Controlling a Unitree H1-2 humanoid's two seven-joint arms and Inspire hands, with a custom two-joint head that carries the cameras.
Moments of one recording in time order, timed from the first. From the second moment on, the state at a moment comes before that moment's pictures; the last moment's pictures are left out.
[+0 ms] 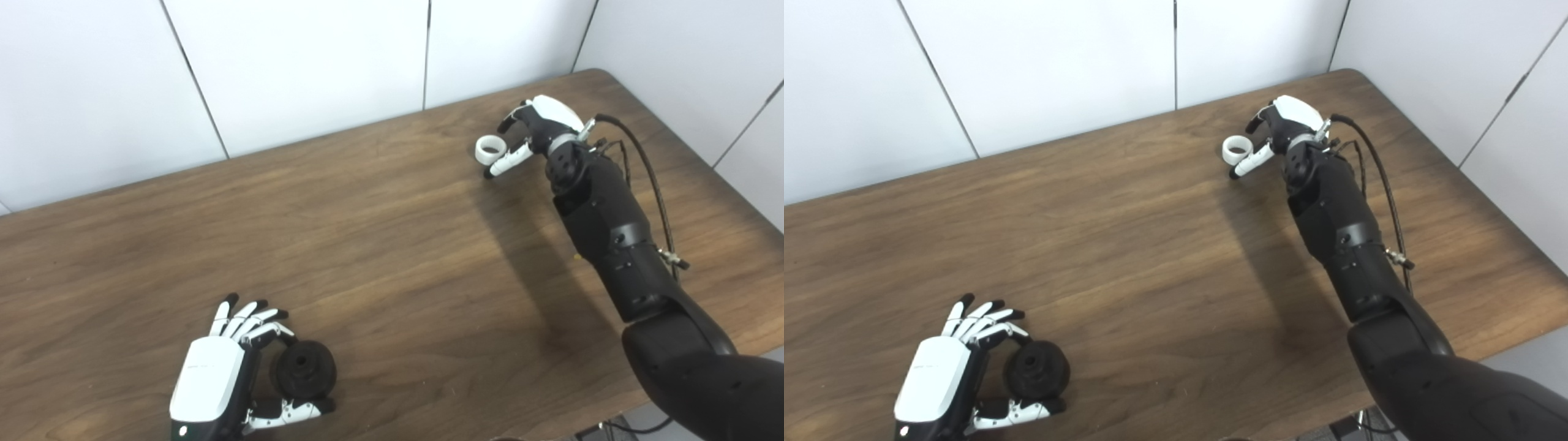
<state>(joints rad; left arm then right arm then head) 0.12 0.26 -0.35 -0.22 0.95 -0.13 0.05 -0.52 -0.43 -0.06 0.29 -0.87 0.48 0.32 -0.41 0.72</state>
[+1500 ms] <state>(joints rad) 0.13 0.26 -0.35 -0.25 0.98 -0.12 0.02 -0.54 -0.39 -0.06 0.31 -0.85 0.48 0.28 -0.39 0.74</state>
